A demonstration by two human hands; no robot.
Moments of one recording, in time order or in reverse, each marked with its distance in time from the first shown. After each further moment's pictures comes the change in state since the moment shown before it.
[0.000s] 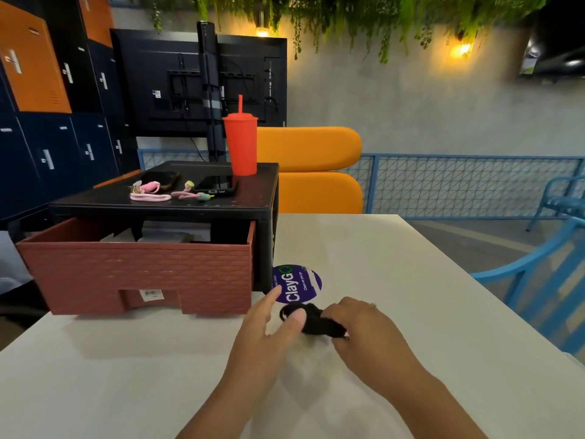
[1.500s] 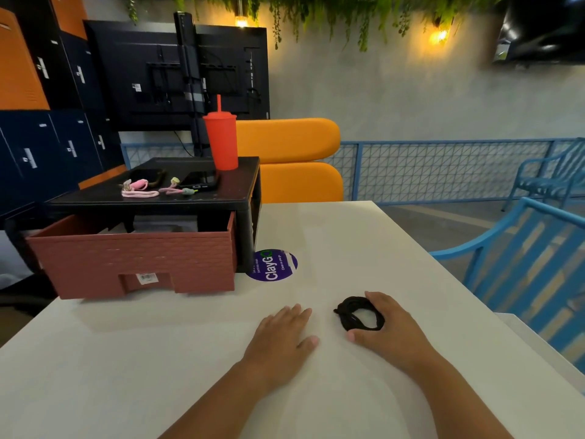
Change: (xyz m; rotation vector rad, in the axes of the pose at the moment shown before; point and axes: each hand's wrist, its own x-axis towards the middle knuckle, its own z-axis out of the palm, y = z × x) left_hand -0.018 -0.026 0.040 1.056 -0.507 0.228; right_hand -0.071 0.078 -0.012 0.374 0.021 0.436
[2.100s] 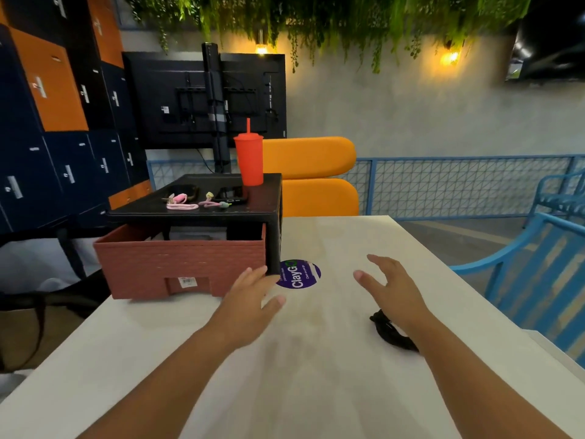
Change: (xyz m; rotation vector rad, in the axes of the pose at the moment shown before) left_hand -0.046 -0.053 -0.091 -0.150 0.309 -0.063; right_hand 0.009 -0.087 -0.012 0.105 0.137 -0.069
